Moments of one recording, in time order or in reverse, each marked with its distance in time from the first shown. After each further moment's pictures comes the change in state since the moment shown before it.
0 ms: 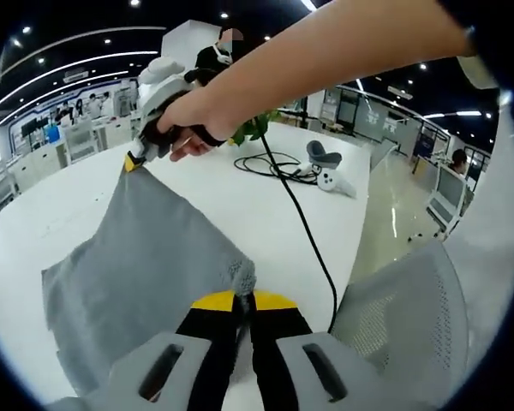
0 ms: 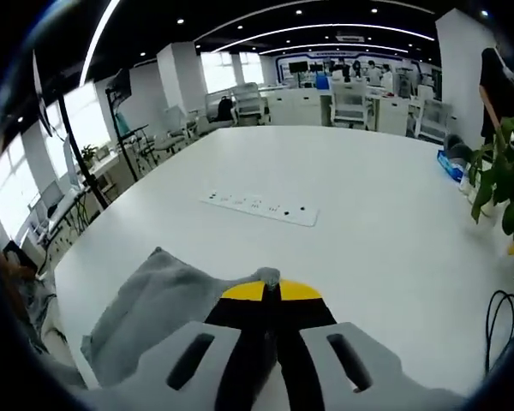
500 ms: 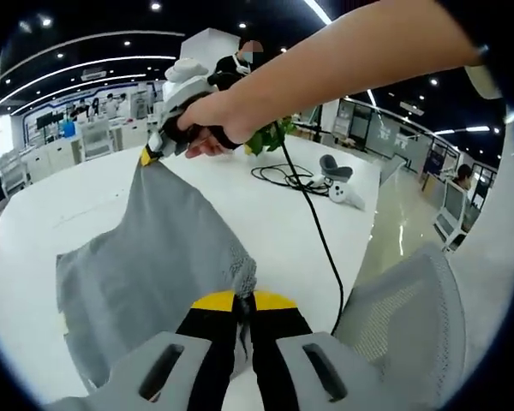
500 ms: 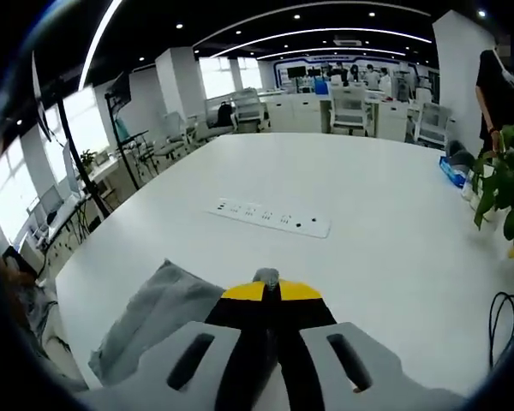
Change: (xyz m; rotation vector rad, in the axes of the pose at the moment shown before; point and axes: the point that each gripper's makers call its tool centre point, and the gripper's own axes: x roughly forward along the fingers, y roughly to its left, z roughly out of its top) left arm -0.027 0.022 -0.003 -0.073 -0.062 0.050; right arm -0.007 0.039 0.014 -0.001 -0.021 -0.009
